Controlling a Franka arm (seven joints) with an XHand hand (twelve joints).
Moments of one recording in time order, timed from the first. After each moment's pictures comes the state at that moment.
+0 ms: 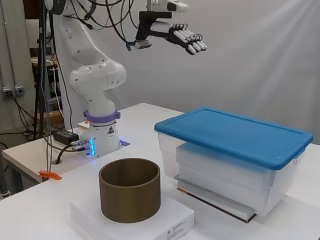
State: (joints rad) arm 0.01 -0.72 0.04 -2.33 0.01 1.58 -0.93
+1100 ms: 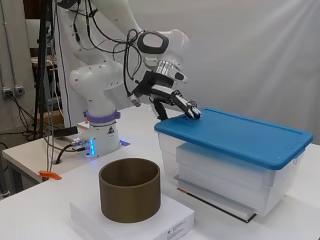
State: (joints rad) arm 0.03 -0.57 0.19 -2.79 -0.60 2.06 -0.70
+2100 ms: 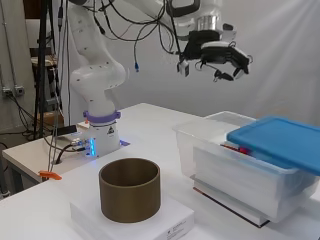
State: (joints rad) arm 0.07 -0.29 0.14 -2.25 -0.62 2.13 -0.92
